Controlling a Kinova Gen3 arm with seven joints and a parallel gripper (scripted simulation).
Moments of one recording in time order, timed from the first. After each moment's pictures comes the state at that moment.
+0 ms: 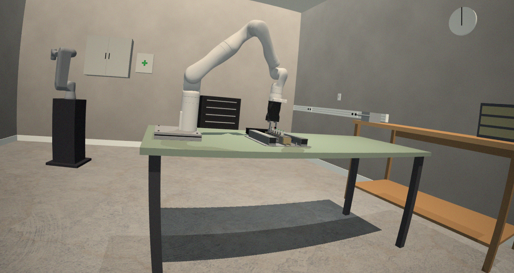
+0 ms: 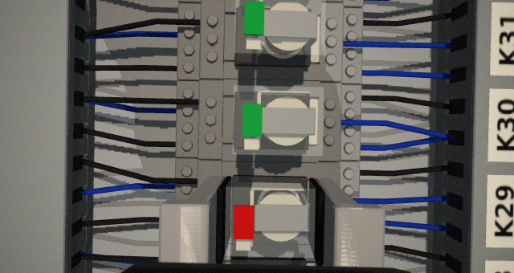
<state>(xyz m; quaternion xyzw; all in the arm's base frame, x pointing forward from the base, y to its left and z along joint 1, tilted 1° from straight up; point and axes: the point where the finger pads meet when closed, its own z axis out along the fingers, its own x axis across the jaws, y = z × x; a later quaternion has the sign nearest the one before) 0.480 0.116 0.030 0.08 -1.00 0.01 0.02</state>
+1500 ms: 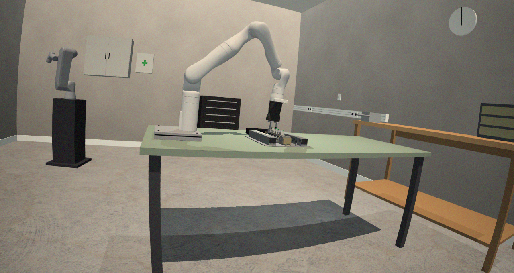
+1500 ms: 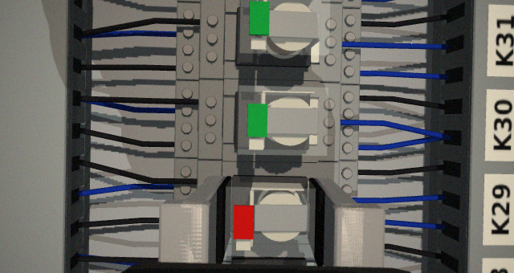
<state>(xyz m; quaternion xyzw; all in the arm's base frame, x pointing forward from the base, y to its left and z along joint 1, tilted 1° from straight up) 0.481 0.116 0.030 0.08 -1.00 0.01 0.04</state>
